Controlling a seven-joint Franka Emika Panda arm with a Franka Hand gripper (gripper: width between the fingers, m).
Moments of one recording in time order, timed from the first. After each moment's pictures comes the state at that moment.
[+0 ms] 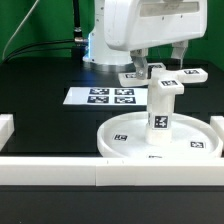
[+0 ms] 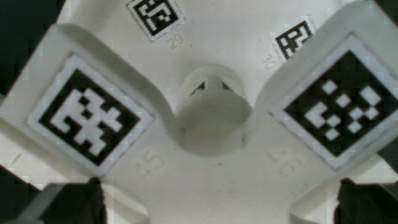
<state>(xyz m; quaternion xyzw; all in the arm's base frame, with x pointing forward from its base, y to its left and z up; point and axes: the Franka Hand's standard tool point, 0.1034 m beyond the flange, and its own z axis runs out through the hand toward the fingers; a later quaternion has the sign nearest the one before) 0.560 0.036 0.116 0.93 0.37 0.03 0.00</state>
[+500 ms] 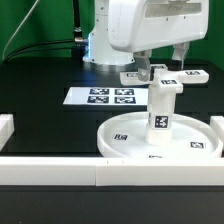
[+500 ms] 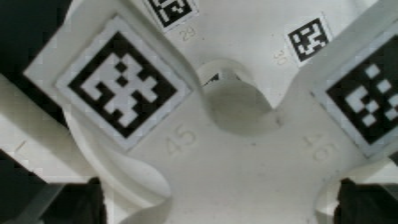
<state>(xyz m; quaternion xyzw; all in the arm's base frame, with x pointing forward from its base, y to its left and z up) 0.567 0.036 0.115 0.92 0.39 0.02 0.01</state>
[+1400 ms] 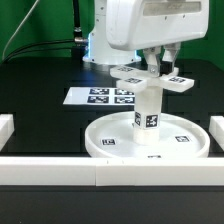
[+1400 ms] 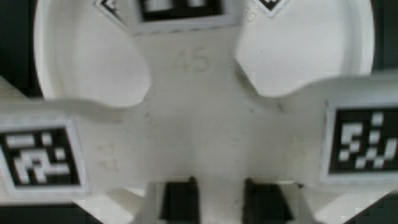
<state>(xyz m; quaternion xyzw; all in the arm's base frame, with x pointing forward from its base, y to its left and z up) 0.567 0.035 0.117 0.93 0.38 0.02 0.01</state>
